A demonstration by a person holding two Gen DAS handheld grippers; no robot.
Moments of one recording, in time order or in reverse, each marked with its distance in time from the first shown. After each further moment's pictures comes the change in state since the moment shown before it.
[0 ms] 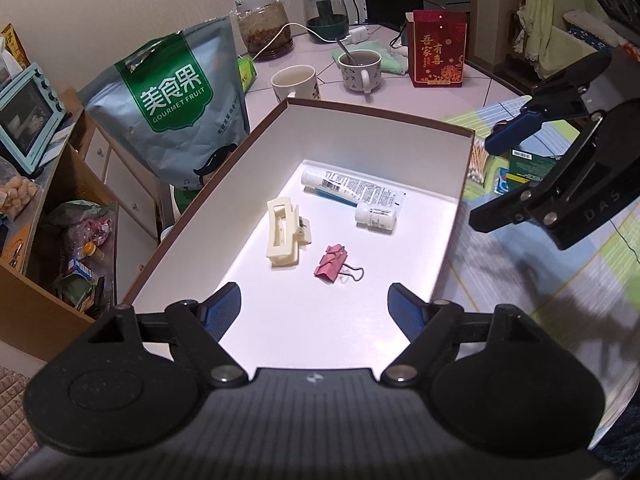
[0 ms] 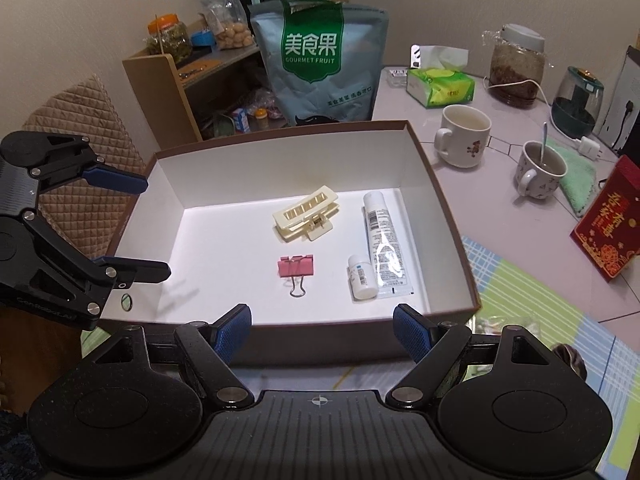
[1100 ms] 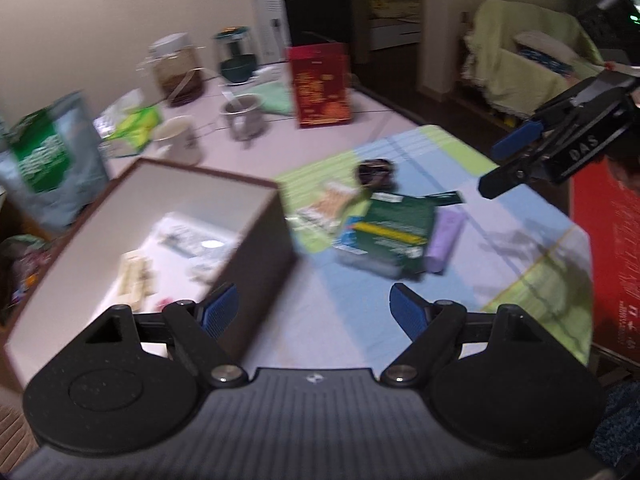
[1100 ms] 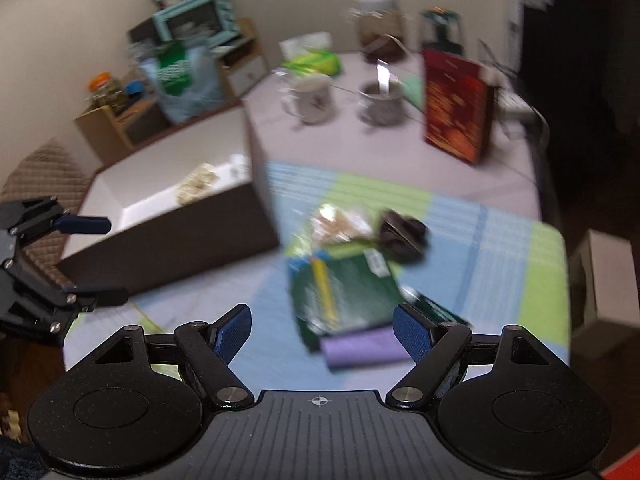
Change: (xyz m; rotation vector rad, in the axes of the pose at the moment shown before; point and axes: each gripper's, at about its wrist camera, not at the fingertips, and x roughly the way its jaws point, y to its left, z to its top) left arm -0.003 -0.183 0.027 0.031 -0.109 -0.138; right arm -0.127 -0.168 -0.141 0.266 -0.044 -0.047
